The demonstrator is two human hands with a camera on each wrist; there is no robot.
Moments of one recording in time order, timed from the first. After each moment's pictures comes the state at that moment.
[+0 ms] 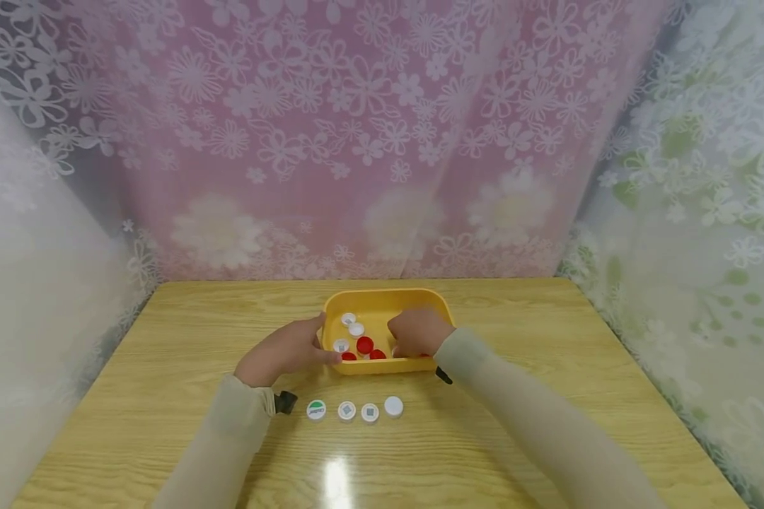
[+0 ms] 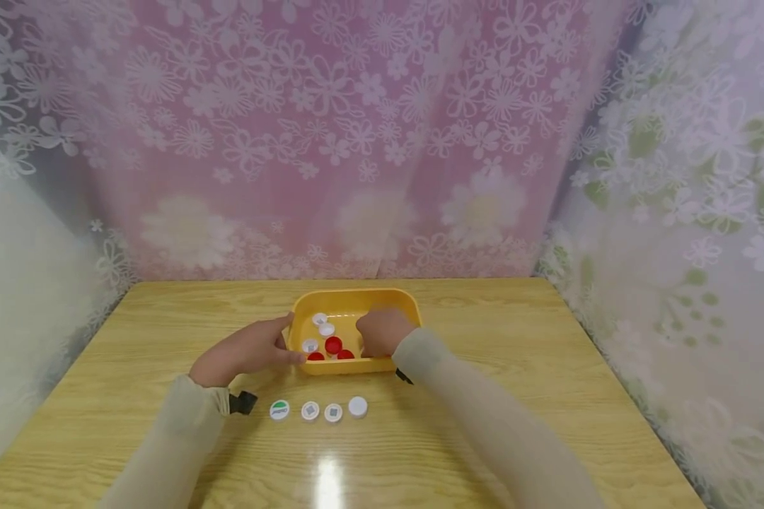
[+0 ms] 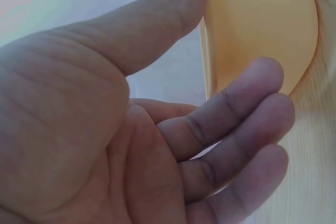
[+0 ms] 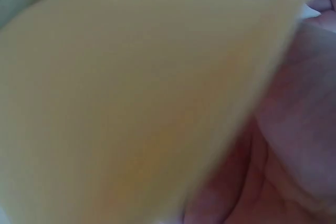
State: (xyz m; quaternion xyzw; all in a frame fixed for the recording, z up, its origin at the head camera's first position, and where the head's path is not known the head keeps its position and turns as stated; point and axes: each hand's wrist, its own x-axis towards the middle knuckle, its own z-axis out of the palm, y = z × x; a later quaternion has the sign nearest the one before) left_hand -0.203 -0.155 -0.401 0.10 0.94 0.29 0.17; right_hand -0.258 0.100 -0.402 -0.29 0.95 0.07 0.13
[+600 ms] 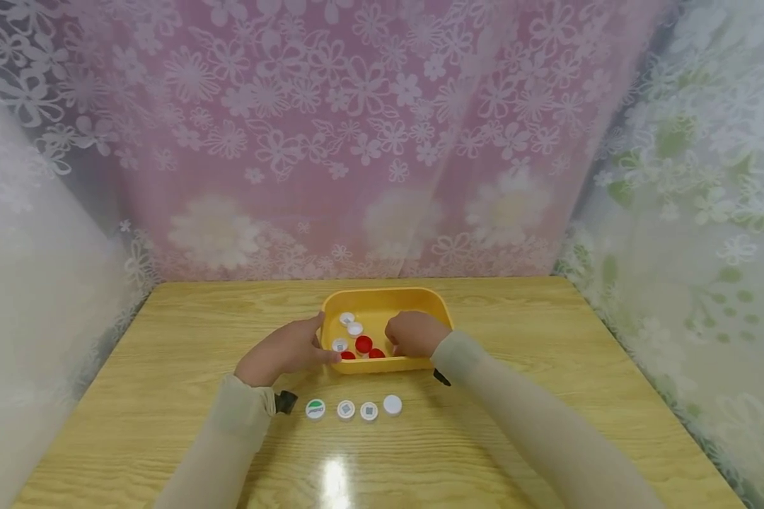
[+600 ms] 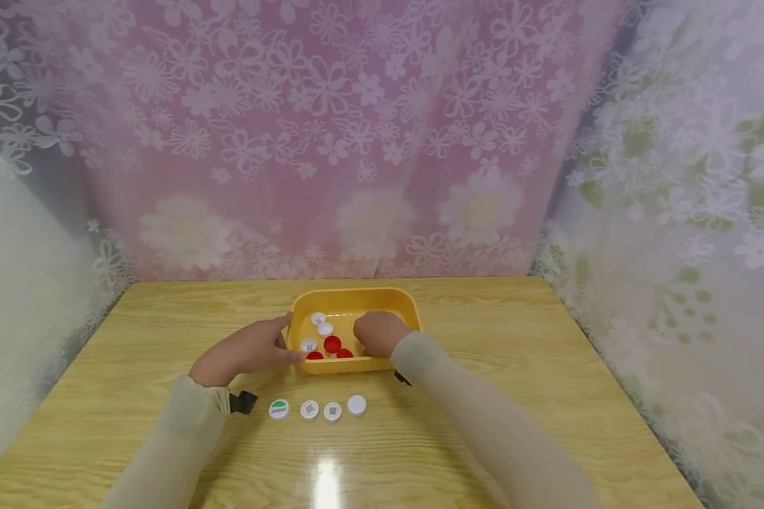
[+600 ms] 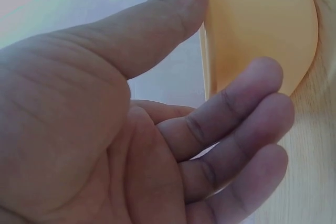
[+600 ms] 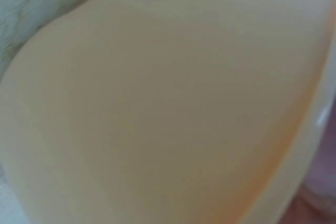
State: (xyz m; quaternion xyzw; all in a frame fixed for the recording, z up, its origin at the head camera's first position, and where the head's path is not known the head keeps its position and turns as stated) left_hand -0.203 -0.153 -0.401 0.10 0.94 0.27 0.17; right_hand -0.257 0.103 -0.411 -0.31 0.94 0.02 0.13
